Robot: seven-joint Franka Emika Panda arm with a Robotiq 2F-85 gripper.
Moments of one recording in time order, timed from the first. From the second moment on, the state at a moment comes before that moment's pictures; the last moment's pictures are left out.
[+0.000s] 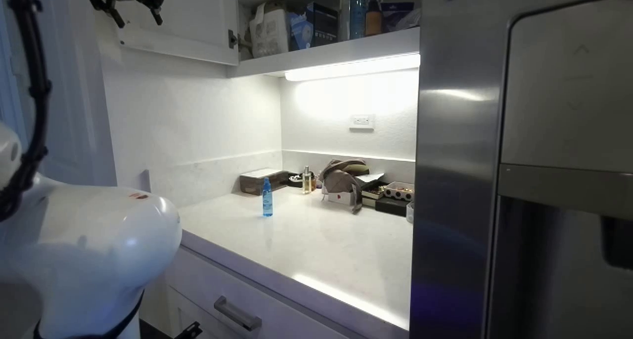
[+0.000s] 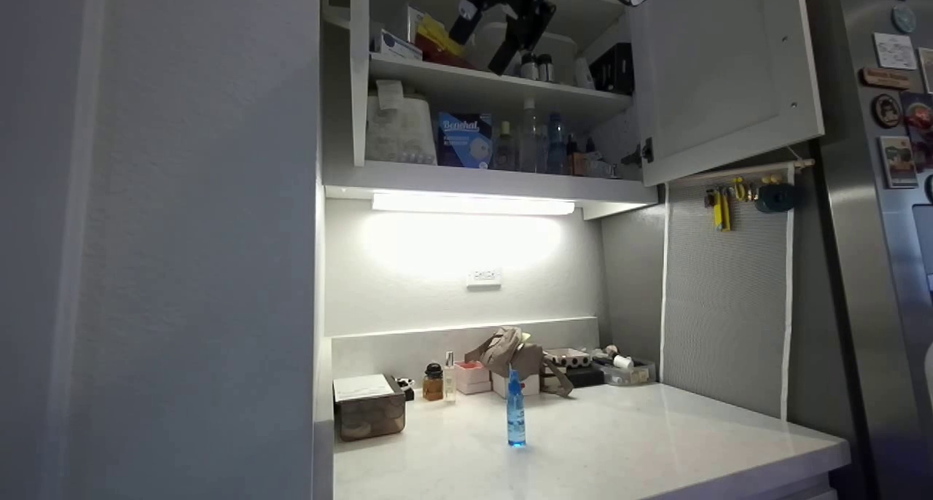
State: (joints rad) arm 0.33 -0.75 0.35 -1.94 0.07 2.01 0.08
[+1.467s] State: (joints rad) arm 0.41 -0.57 0.35 -1.84 0.17 2.15 -0.10
